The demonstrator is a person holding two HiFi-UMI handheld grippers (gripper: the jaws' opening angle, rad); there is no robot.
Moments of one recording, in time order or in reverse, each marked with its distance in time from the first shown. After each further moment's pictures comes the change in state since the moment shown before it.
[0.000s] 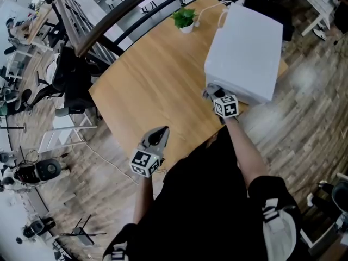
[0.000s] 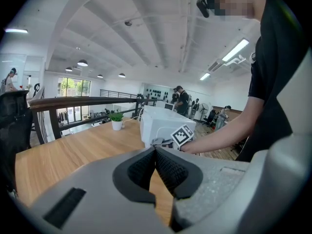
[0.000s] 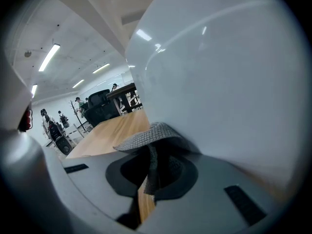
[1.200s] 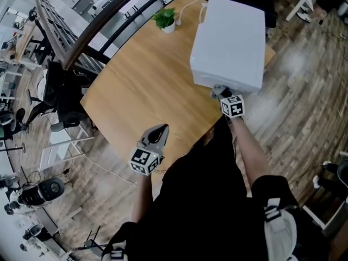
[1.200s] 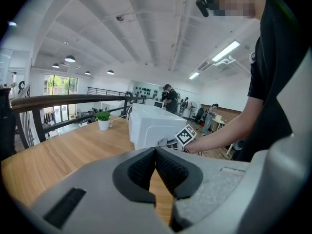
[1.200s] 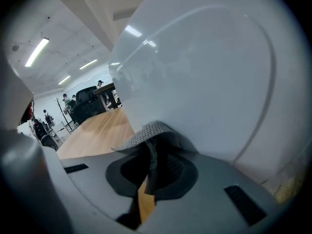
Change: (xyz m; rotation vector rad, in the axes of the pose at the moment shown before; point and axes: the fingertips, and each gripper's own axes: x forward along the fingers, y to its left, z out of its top) left arm 0.027 -0.017 0.003 0.056 0.011 -0.140; right arm -0.065 -0.065 -0.040 0.033 0.029 -0.152
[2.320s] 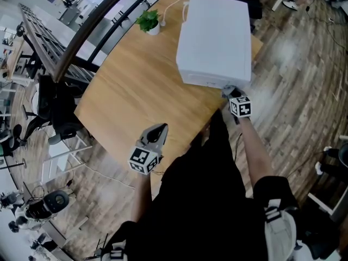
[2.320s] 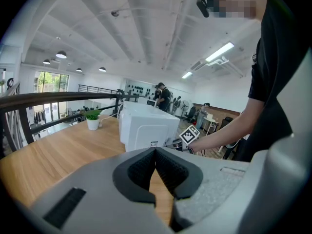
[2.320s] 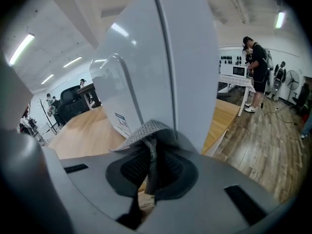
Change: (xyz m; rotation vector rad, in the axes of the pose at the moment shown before) left arm 0.027 -0.020 0.003 0.017 0.021 -0.095; right arm -0.067 -0.083 -0.038 0.069 0.017 -0.172
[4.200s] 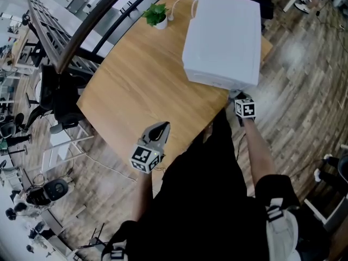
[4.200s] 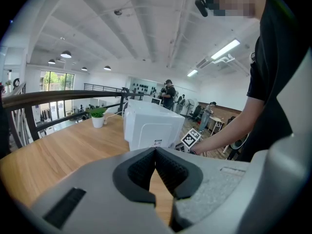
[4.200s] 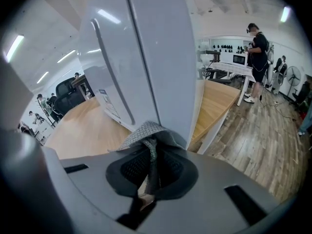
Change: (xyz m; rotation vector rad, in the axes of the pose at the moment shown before) left arm 0.008 0.004 -0.001 -0.021 0.021 0.059; right arm 0.021 -0.024 -0.037 0.025 0.126 -0.013
